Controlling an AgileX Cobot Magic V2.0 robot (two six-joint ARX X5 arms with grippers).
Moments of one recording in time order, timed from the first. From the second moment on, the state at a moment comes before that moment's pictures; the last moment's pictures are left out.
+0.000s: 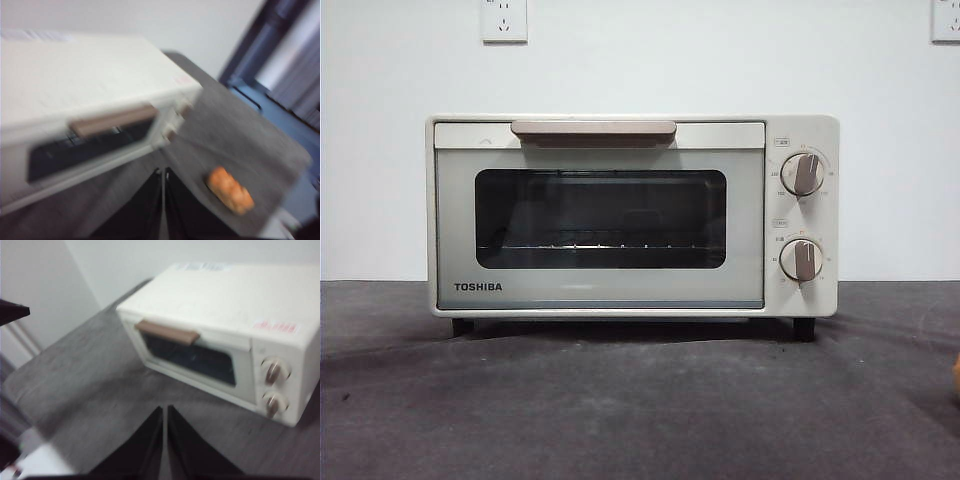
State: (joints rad) left arm -0.29 0.61 0.88 -0.56 0.55 -0.19; right arm 0.28 0.51 0.90 -0.74 -0.54 0.15
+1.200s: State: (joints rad) left arm -0.31 0.62 0.88 -0.62 0.59 -0.14; right arm 0.29 0.52 0.90 -0.83 -0.55 0.16
